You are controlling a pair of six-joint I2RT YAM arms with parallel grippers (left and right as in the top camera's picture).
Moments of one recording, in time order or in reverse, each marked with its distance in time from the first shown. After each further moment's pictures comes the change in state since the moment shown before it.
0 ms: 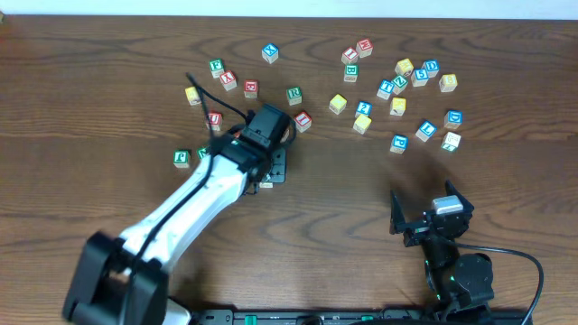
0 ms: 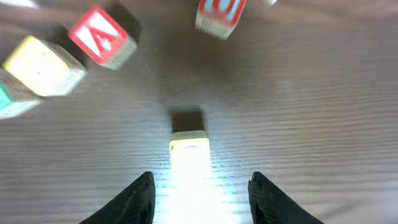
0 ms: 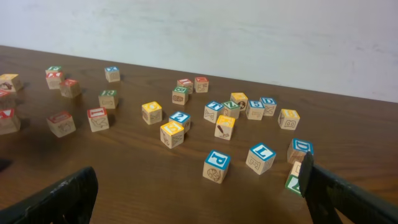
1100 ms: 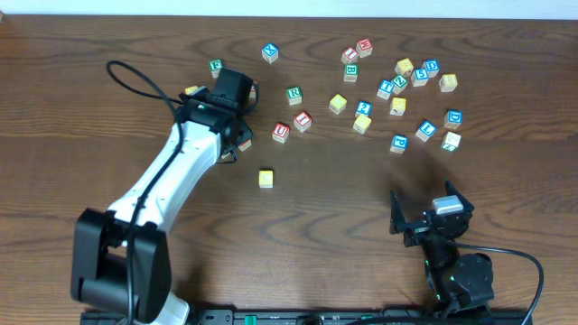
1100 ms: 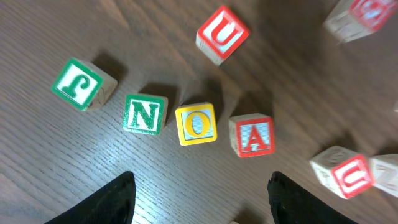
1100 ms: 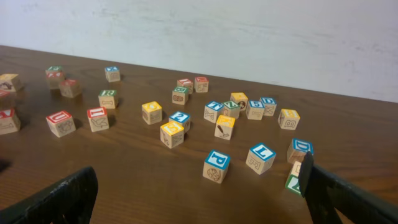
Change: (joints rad) left arm 0.208 0.136 0.168 -0.112 -0.182 -0.451; right arm 0.000 0.000 0.000 0.000 0.000 0.000
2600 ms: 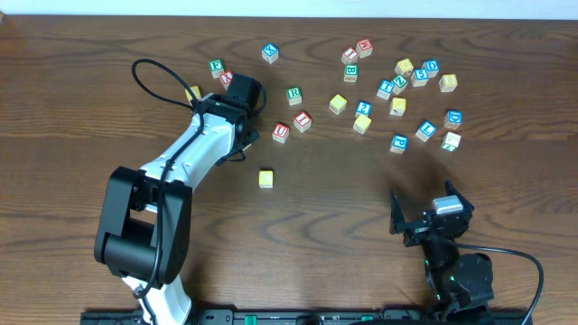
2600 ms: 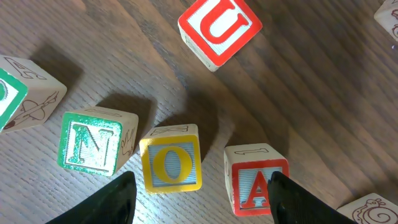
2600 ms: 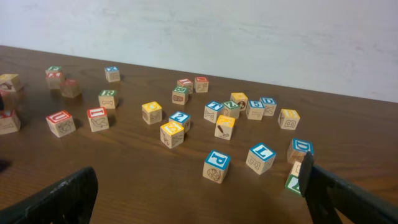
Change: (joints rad) left arm 0.000 0.175 0.000 0.128 -0.007 -0.055; right arm 0.000 0.000 0.000 0.000 0.000 0.000
